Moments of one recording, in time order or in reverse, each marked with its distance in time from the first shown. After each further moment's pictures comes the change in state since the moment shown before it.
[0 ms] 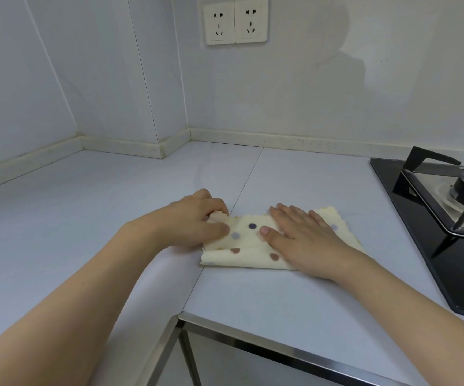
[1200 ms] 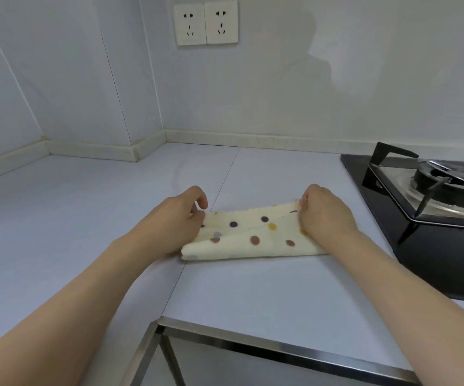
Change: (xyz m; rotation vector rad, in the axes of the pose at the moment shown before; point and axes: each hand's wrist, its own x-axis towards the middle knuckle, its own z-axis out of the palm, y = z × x) left_hand 0.006 0.010 0.020 -0.095 0.277 -0.046; right_hand 0.015 0.057 -0.019 0.072 0.436 0.341
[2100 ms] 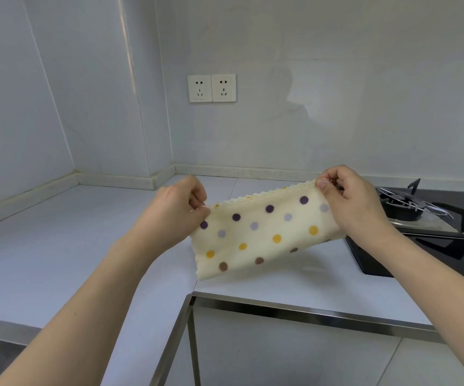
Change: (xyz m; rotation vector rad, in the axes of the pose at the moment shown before) left_hand -0.089 0.048 -0.085 -0.137 0.268 0.160; right_hand -0.094 -0.017 -0.122 0.556 0.398 -0.235
